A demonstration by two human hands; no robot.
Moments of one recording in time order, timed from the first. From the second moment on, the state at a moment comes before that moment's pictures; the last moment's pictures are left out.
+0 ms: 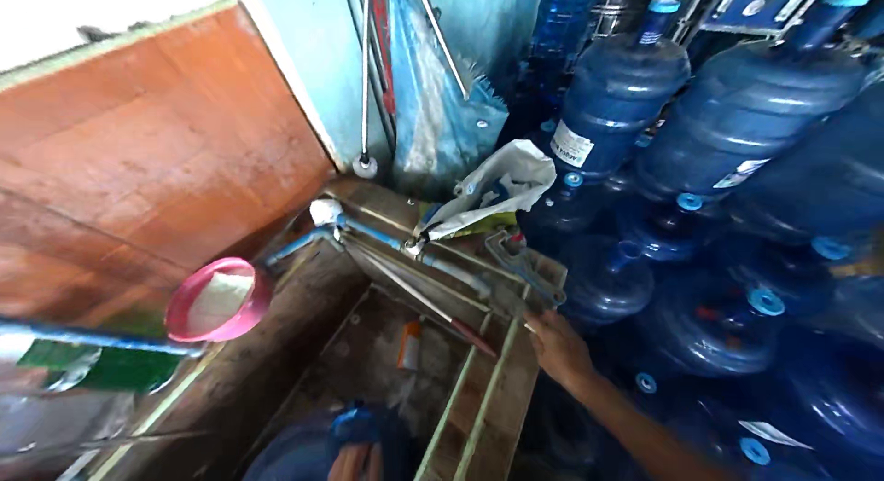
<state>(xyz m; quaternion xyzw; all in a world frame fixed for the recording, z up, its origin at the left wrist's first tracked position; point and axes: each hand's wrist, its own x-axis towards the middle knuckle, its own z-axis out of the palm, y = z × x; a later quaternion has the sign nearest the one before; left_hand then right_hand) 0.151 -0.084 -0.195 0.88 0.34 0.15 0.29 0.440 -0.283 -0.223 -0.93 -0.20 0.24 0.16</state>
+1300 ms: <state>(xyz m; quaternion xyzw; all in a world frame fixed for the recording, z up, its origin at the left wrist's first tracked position) 0.077 -0.120 -0.239 0.53 0.66 0.41 0.32 0.335 -0.125 -0.244 -0.66 -0.64 0.30 0.26</state>
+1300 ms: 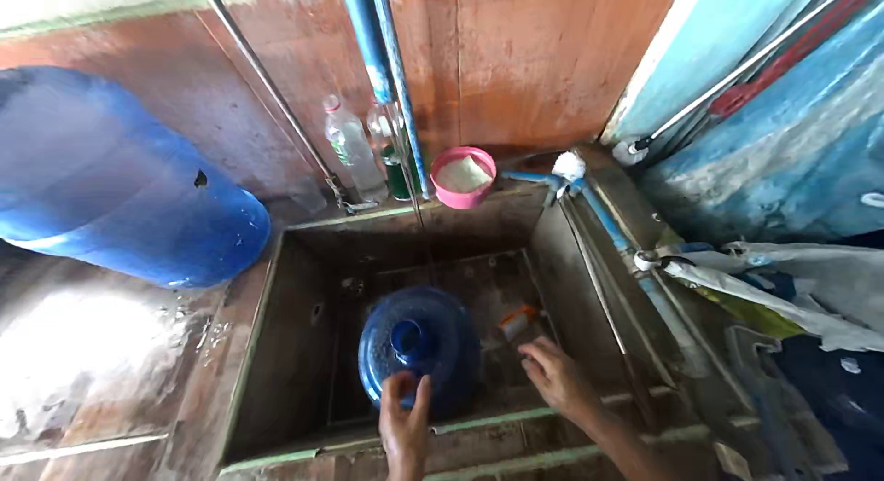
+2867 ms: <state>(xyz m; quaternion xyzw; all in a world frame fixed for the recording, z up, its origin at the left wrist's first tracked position) 0.013 -0.009 -0.284 0.54 0.74 0.37 0.15 0.255 -0.003 -0.241 -0.54 -0.22 0.65 0.49</state>
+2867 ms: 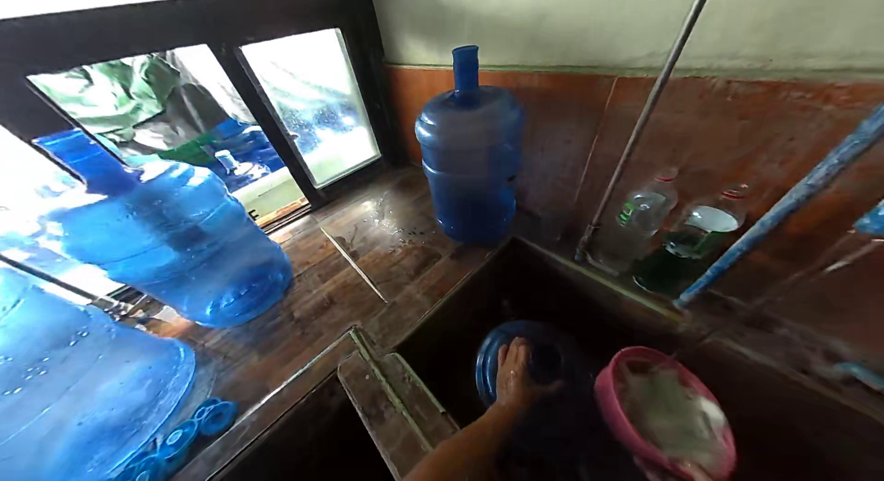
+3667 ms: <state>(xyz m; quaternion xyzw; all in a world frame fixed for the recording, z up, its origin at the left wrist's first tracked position) 0.011 -0.011 -0.302 0.56 0.75 0.36 0.04 0.258 0.003 -0.232 -0.58 -0.21 0.63 0.47</state>
